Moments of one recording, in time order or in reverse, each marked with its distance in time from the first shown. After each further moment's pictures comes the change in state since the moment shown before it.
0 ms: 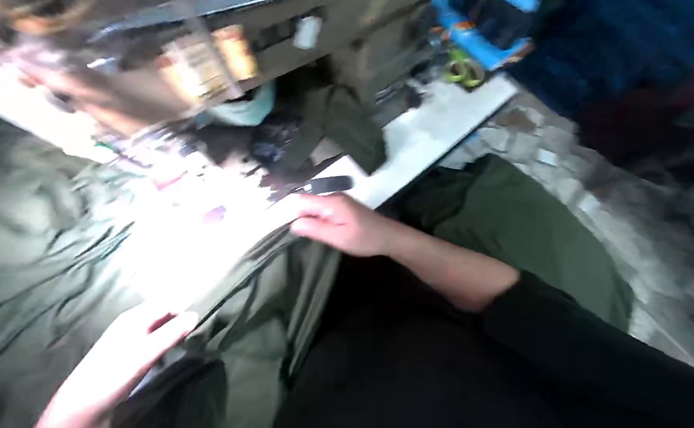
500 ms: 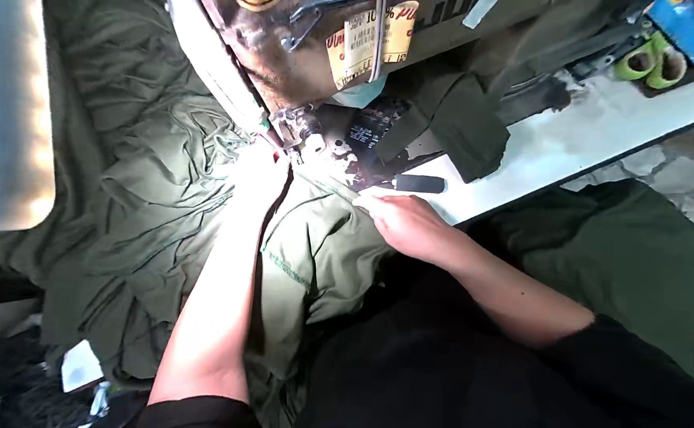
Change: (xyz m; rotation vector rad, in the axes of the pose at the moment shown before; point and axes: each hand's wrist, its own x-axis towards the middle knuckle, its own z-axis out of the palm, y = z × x) left_hand 0.172 0.065 0.015 0.593 0.328 -0.109; right_hand 0.014 0.028 0.023 -0.665 -0.250 0.326
